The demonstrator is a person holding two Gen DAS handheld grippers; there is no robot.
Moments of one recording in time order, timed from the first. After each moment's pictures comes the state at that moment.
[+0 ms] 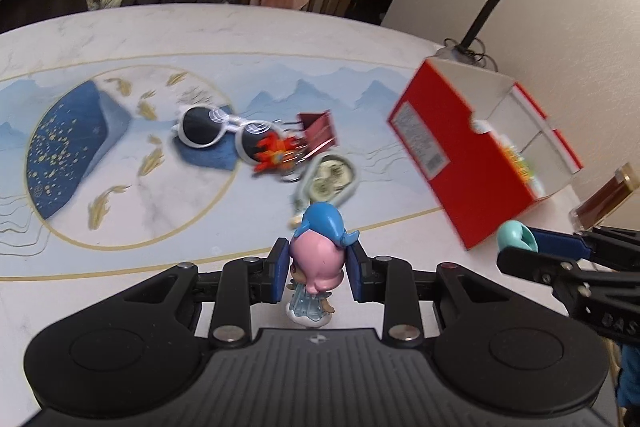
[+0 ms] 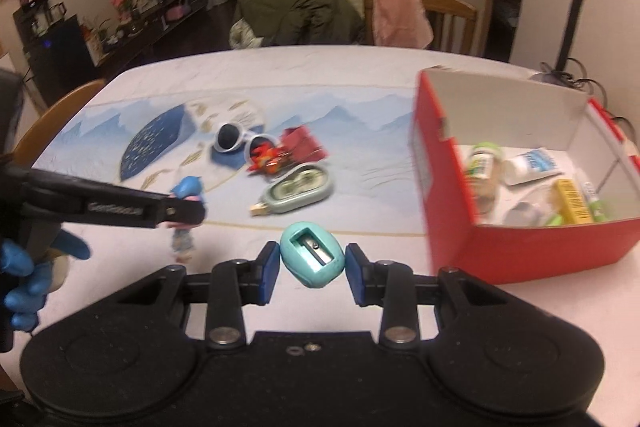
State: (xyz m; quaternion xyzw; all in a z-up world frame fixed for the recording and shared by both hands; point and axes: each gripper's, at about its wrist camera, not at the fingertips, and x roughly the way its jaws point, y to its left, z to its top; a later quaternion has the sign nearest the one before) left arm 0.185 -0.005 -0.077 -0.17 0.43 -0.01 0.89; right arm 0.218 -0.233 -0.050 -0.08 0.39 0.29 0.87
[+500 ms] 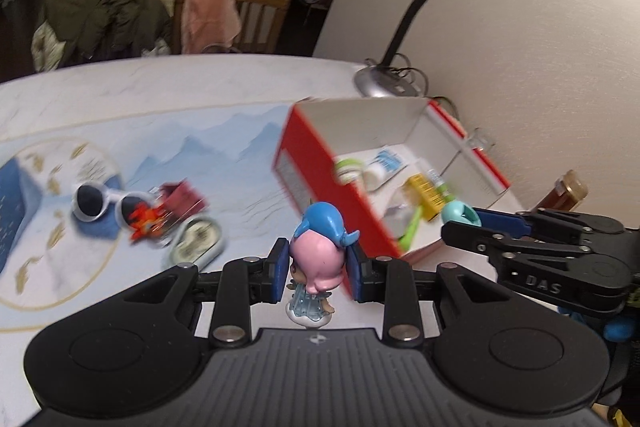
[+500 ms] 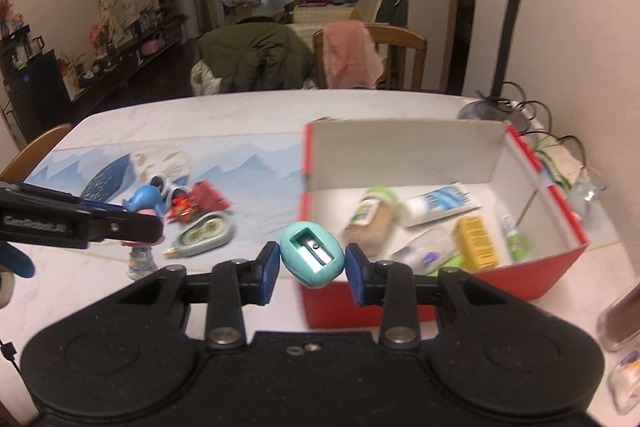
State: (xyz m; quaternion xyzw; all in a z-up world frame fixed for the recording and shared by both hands) left arm 0.230 -0.104 -0.012 -0.14 0.39 -0.06 0.91; right arm 0.273 -0.325 -0.020 -0.06 0.35 0.27 0.89
